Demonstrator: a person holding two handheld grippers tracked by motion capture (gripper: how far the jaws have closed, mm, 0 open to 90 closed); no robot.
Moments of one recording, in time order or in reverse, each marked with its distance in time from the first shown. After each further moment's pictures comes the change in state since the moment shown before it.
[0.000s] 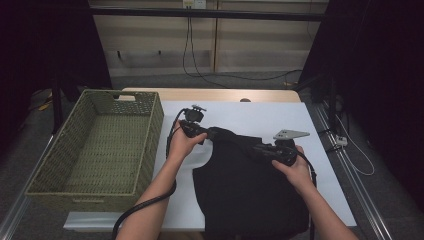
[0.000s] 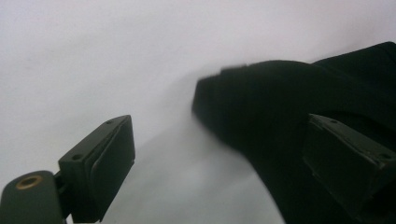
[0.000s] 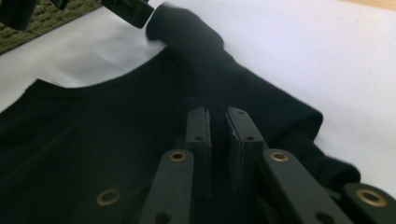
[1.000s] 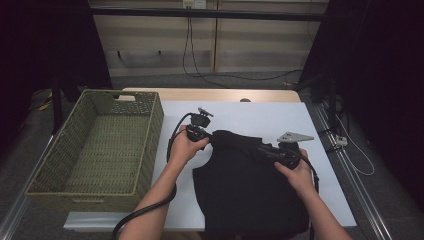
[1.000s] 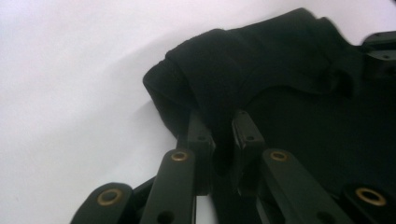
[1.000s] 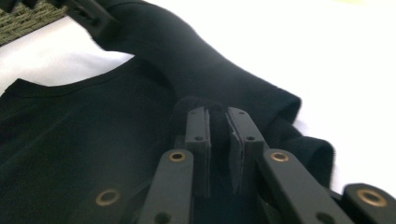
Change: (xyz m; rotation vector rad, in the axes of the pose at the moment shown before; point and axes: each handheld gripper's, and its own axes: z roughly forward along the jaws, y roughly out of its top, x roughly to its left) left arm -0.027 -0.004 -0.021 0.092 -0.191 0.012; right arm 0.001 -0.007 -0.010 -0.024 -0.069 0.016
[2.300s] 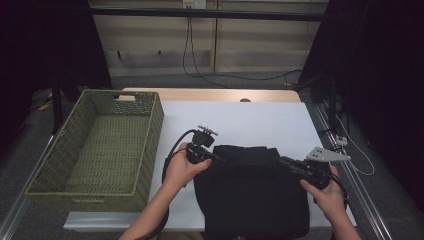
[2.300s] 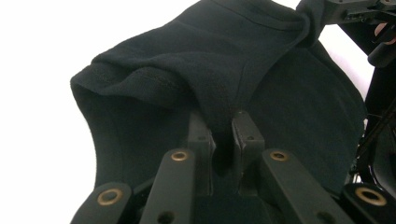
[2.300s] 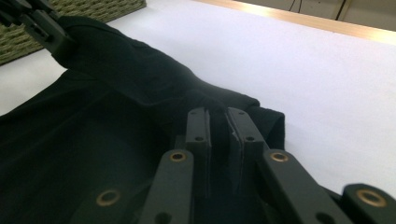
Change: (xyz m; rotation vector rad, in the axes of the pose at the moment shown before) left arm -0.062 -0.043 -0.030 -0.008 -0.134 0.072; right arm 0.010 -0.026 -0.083 -0.085 -0.012 -0.042
